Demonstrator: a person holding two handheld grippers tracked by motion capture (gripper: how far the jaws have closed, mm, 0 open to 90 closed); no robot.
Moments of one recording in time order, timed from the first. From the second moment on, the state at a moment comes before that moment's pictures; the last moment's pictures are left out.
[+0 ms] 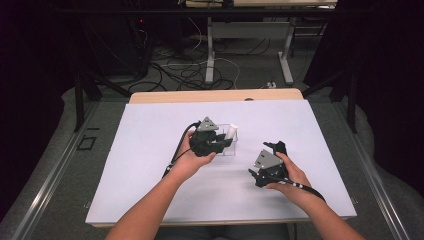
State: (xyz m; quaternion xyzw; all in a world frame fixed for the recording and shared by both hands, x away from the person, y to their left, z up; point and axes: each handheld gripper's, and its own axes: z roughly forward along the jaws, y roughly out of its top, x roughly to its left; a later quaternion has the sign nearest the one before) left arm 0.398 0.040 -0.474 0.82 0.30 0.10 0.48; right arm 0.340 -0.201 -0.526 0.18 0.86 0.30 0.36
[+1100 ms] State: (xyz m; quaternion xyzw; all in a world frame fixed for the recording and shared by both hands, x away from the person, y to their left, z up) left arm 0.412 0.016 -0.488 0.75 0.38 0.16 0.52; right arm 0.348 -0.221 -0.538 0.27 0.84 0.35 0.32
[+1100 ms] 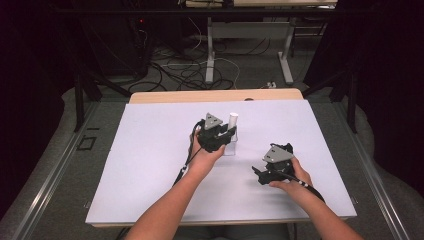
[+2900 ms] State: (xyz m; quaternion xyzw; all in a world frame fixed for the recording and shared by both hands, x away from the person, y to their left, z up) left arm 0.401 0.033 -0.494 0.75 0.40 0.18 0.49; right arm 0.349 -0.220 -0.541 0.27 0.84 0.35 0.31
